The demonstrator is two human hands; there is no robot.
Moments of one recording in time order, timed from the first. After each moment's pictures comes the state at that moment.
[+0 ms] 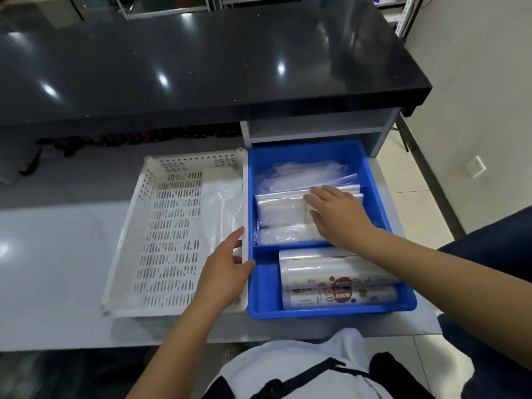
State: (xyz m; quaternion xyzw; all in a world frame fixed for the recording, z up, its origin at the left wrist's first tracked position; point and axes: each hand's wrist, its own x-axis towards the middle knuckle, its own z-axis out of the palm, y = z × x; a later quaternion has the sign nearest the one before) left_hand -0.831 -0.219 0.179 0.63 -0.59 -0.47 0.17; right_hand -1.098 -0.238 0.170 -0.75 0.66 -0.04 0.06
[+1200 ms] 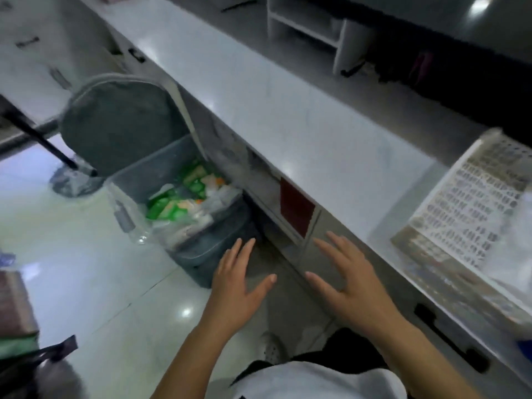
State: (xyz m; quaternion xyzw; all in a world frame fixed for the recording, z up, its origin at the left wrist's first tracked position) left_hand -0.439 0.061 0.140 0.81 -0.40 -0.30 0.29; right_hand -0.630 -0.065 0.199 -0.85 0.40 -0.05 0.35
